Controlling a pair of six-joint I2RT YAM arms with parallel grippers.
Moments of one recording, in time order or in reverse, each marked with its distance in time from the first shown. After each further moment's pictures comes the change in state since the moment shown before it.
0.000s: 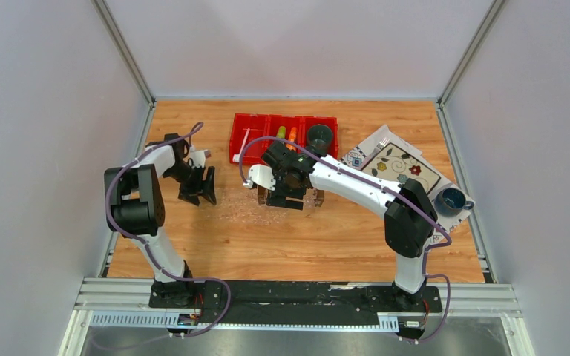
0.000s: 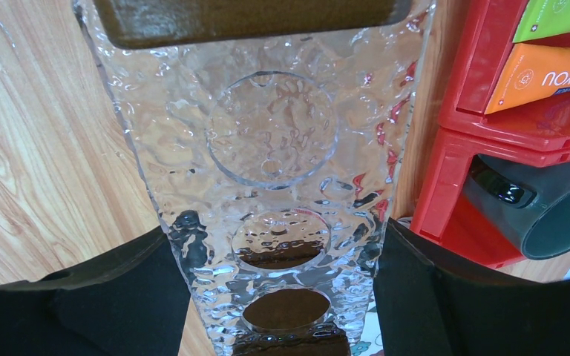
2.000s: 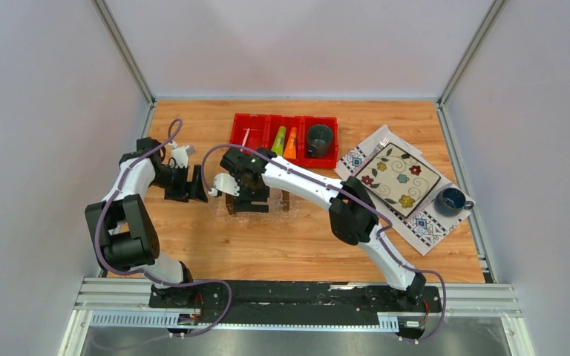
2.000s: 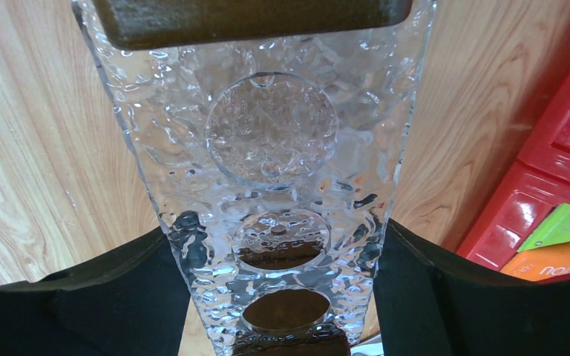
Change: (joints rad) left arm 0.139 -0.273 -0.118 -0.008 0.145 0.133; right arm 0.094 0.467 0.574 -0.194 -0.053 0.004
